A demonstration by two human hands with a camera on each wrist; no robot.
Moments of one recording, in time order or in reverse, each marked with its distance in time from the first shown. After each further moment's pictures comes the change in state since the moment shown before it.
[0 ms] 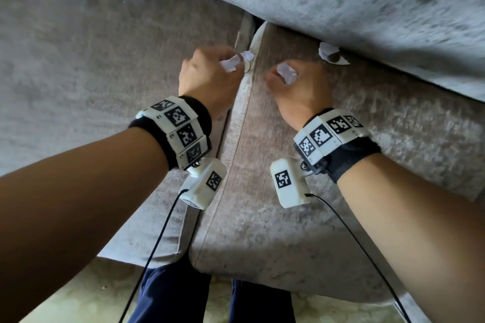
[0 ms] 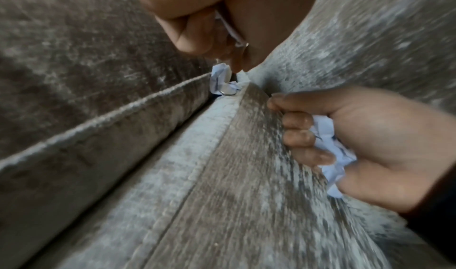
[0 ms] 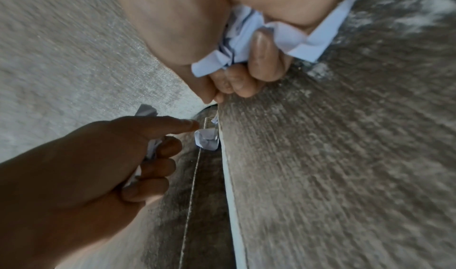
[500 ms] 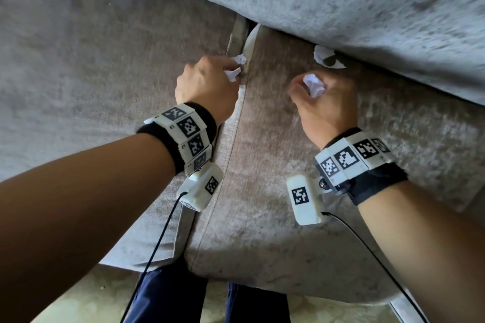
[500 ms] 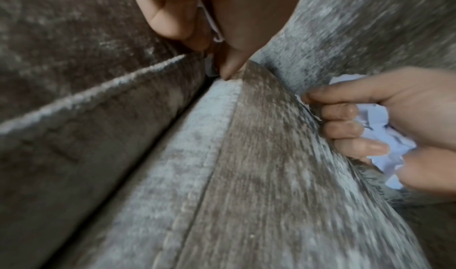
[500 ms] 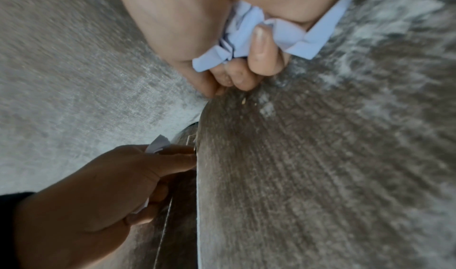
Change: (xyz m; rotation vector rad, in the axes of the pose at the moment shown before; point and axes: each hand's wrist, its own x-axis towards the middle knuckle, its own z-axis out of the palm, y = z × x) left_hand 0.006 0.004 0.015 0.198 -0.043 -0.035; right_hand -0.010 0.025 -0.030 -0.011 0.134 0.015
